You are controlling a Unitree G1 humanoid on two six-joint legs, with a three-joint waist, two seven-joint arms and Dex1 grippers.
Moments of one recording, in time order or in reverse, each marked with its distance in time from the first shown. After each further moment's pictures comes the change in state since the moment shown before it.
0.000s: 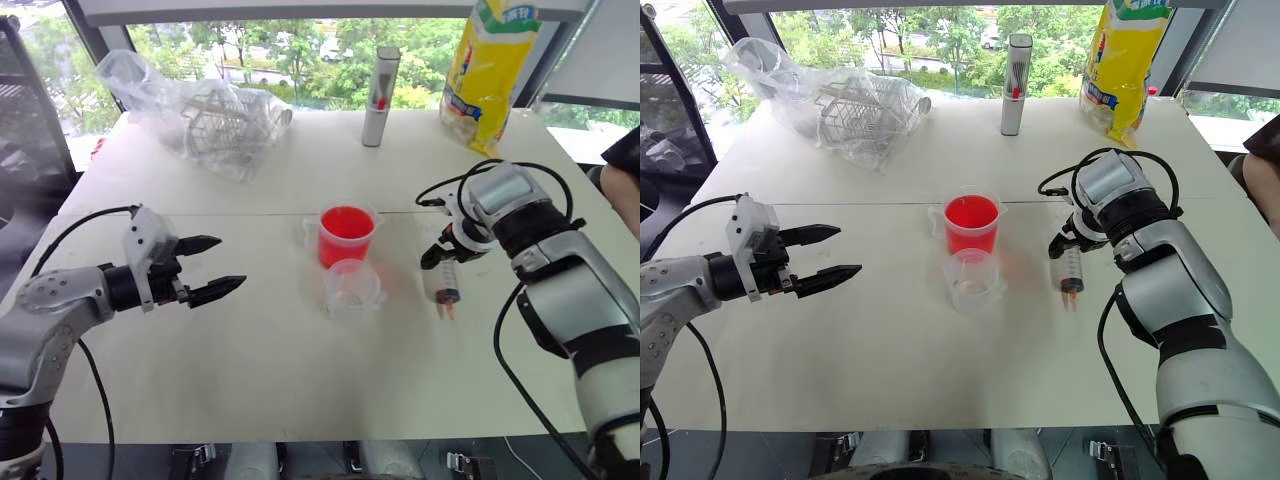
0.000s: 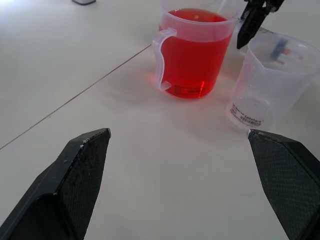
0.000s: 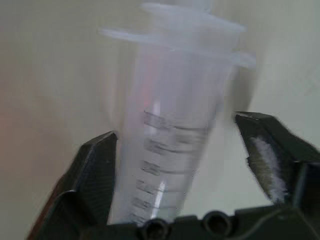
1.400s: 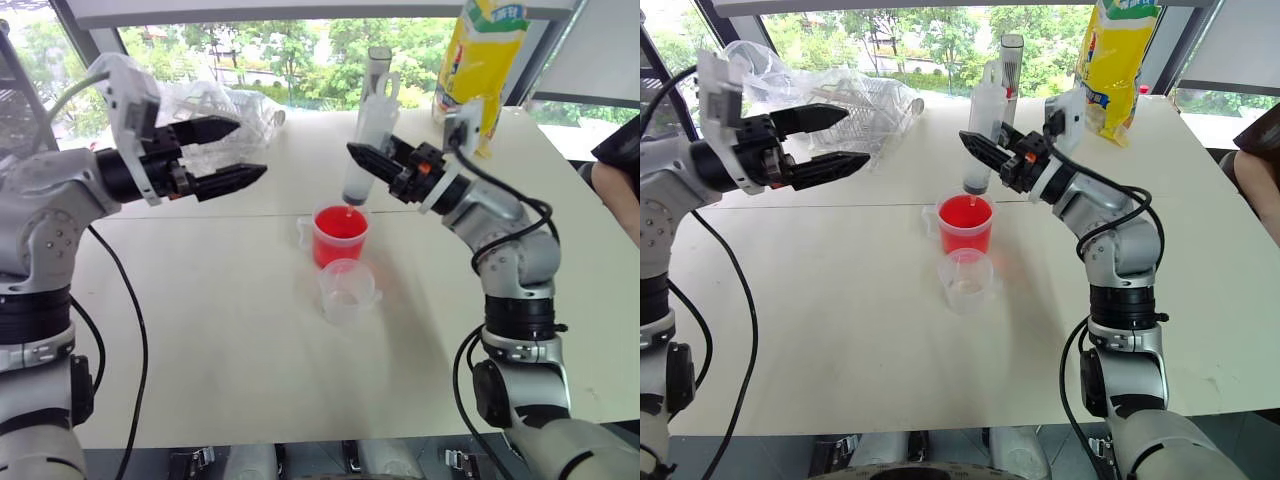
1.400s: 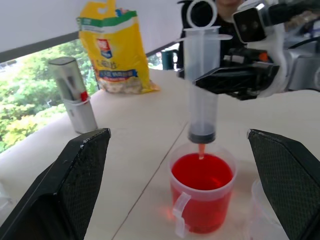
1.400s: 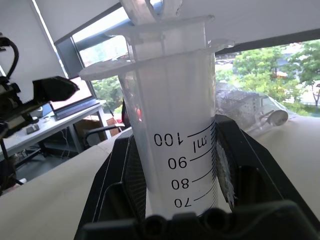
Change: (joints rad) left arm -0.613 -0.053 -0.098 0.253 -0.069 0.067 -0.068; right arm 0.518 0.288 -0.678 -0.855 0.349 -0.909 -0.093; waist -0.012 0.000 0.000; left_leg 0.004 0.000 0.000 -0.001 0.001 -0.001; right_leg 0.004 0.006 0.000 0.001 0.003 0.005
